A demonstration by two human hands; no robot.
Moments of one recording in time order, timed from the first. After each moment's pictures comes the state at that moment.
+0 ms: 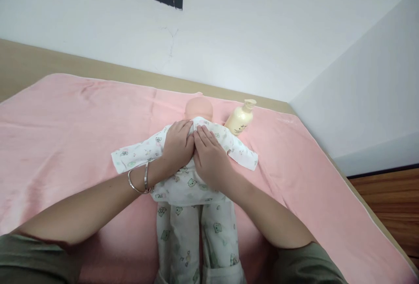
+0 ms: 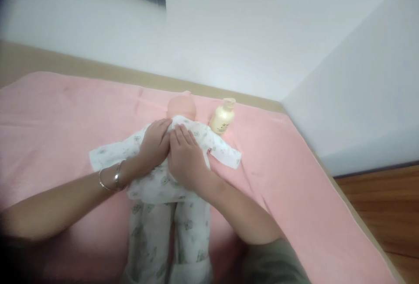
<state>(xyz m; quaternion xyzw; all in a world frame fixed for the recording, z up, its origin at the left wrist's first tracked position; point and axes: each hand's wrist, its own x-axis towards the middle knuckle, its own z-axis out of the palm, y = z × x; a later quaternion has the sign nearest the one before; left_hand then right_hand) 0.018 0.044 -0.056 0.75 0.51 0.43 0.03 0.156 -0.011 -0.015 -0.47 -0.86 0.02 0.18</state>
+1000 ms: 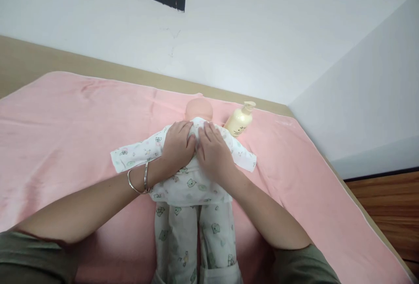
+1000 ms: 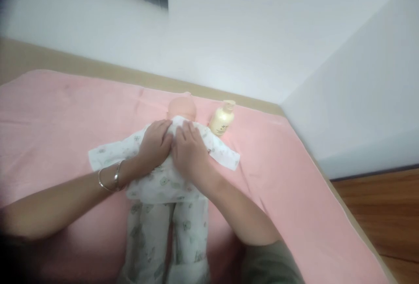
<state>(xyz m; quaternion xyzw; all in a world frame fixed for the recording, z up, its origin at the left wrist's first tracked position) 0.018 0.042 -0.054 0.75 0.50 0.43 0.02 0.164 0.004 -0.013 -0.52 -0.83 0.03 0.21</state>
